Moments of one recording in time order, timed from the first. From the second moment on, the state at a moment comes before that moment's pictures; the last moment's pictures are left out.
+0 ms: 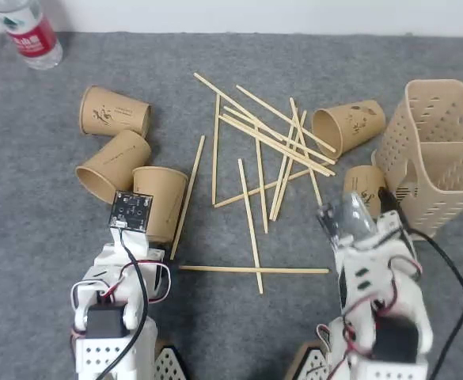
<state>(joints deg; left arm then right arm) -7.6 -103.4 96.7 67.7 -23.8 -0.1 -100.5 71.5 62.2 33.5</state>
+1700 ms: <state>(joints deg) -7.6 -103.4 96.7 67.7 -23.8 5.5 -84.6 74.7 68.4 54.8</state>
